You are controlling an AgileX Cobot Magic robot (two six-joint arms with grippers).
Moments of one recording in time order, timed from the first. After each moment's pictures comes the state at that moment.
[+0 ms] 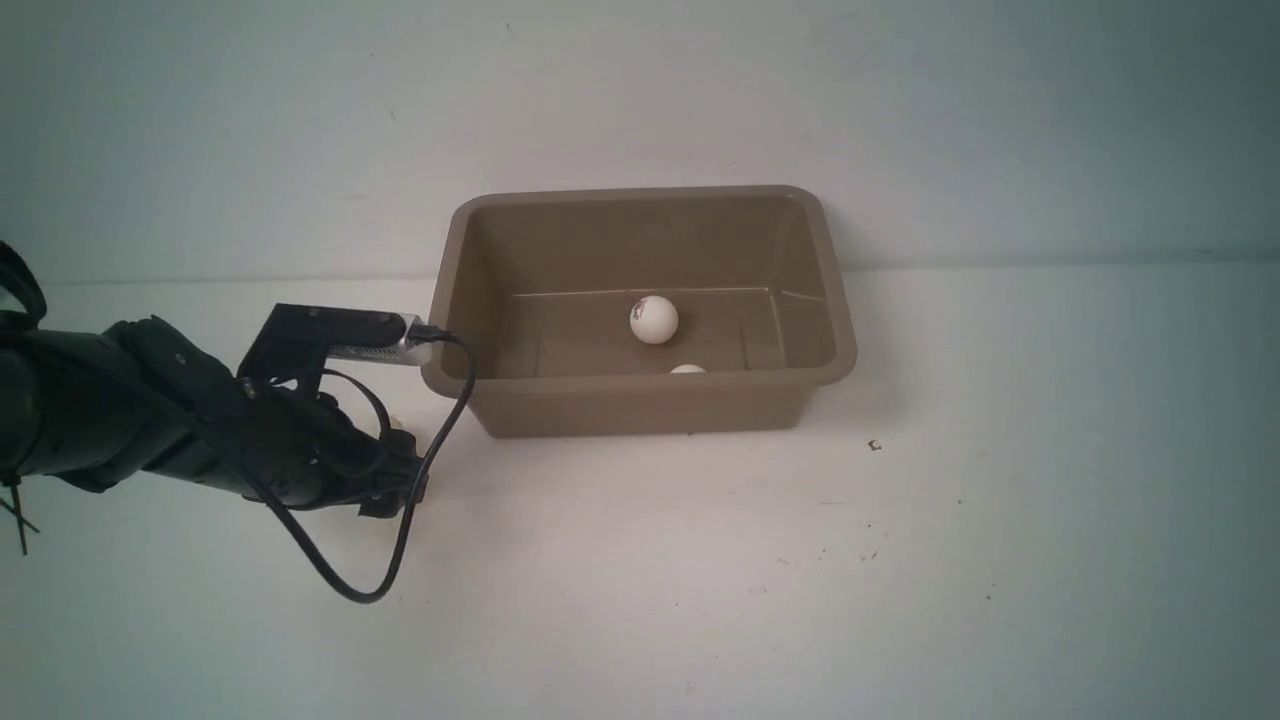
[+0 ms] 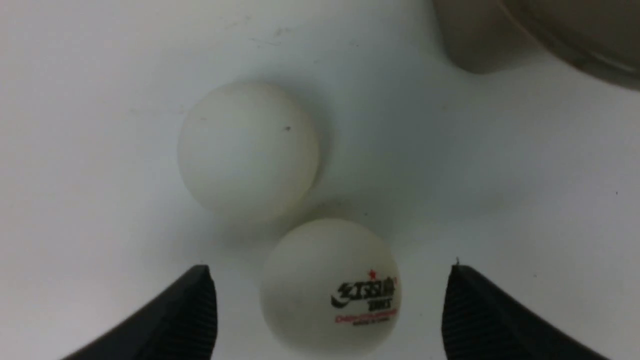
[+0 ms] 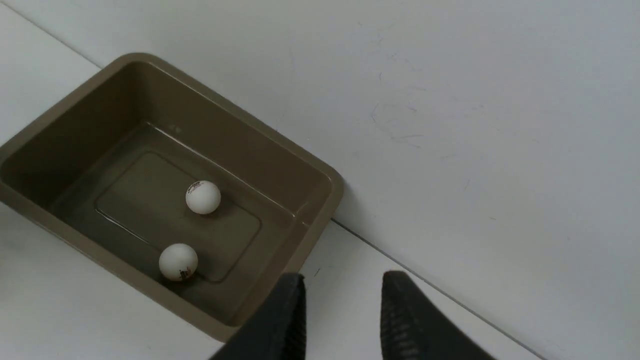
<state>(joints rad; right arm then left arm) 0.53 1.49 -1.91 -0.24 1.19 -0.12 -0.08 1.81 -0.93 -0.72 0.27 0.70</state>
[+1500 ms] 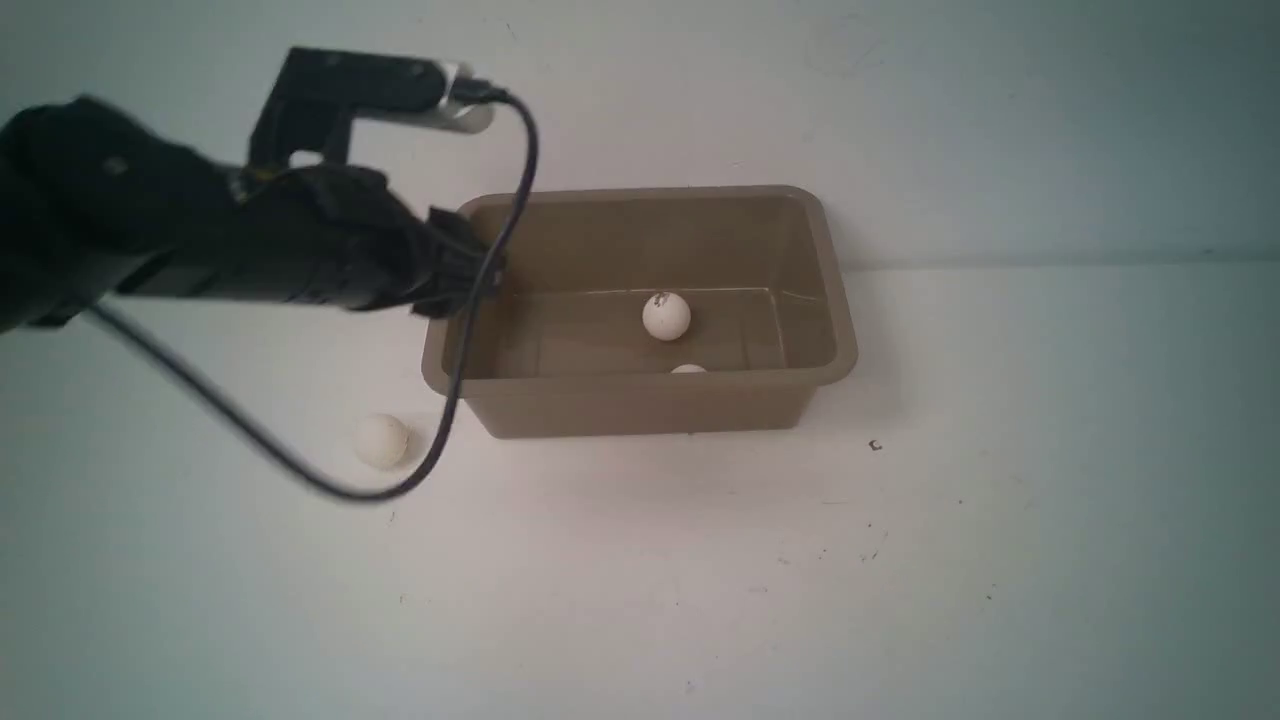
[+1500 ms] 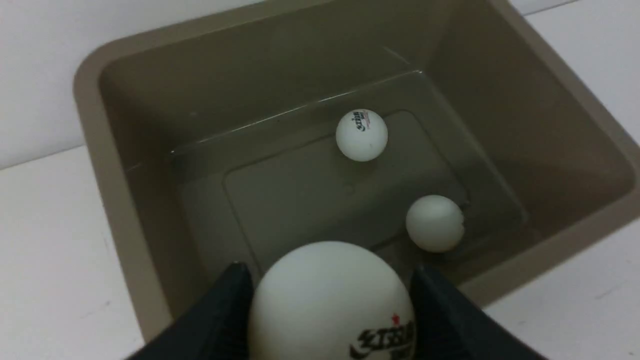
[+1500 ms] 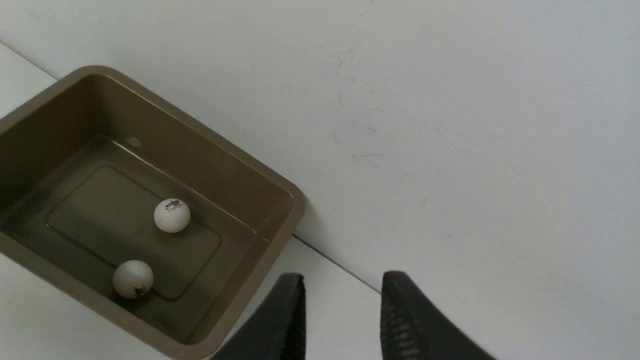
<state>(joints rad) 0.53 1.49 -1.91 -0.30 1.17 -0.12 -0.22 1.63 -1.21 -0.67 0.40 0.61</state>
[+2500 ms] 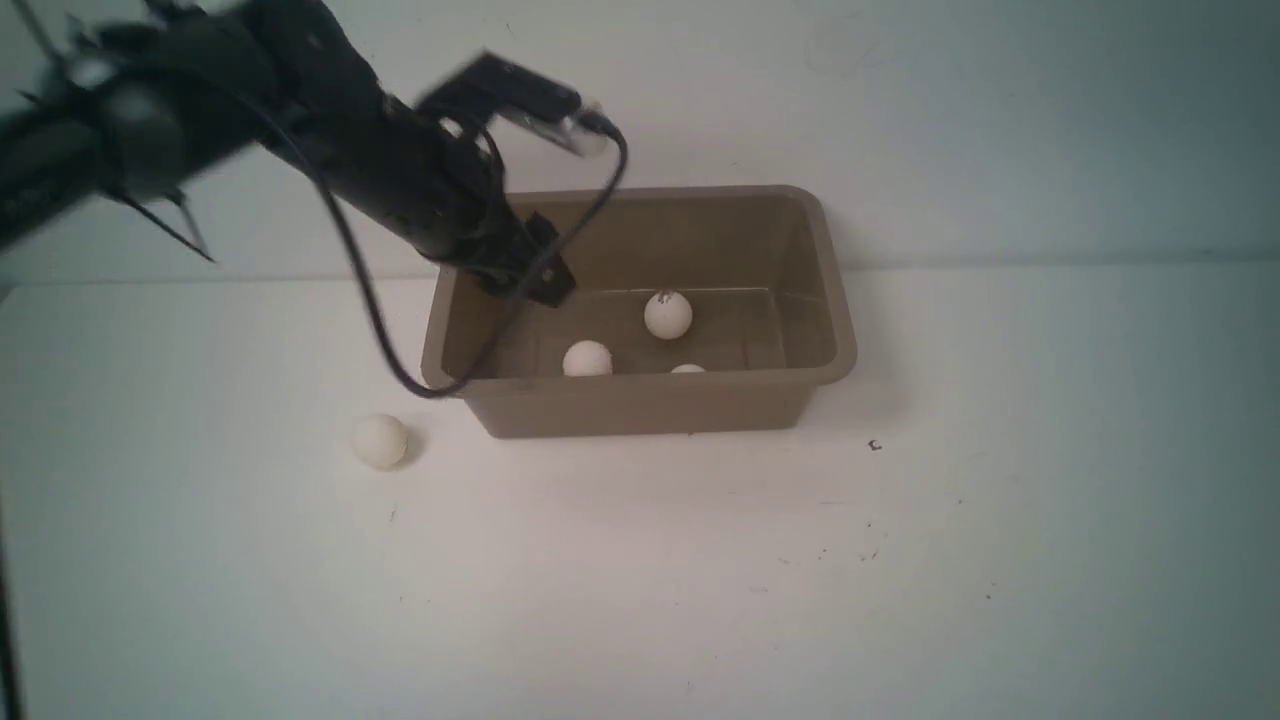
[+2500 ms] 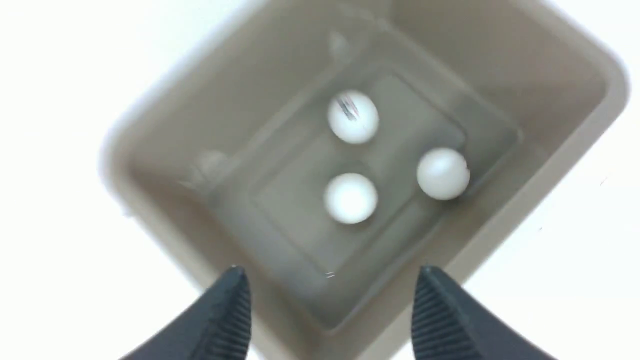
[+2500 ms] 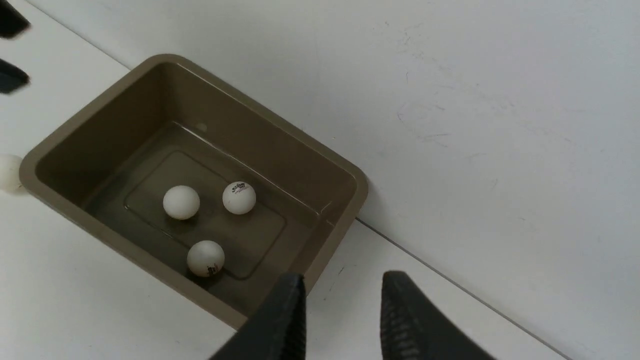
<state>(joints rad) 0.53 1.49 -1.91 -0.19 1.21 -0.13 -0.14 1.75 -1.70 -0.45 0.94 0.73</state>
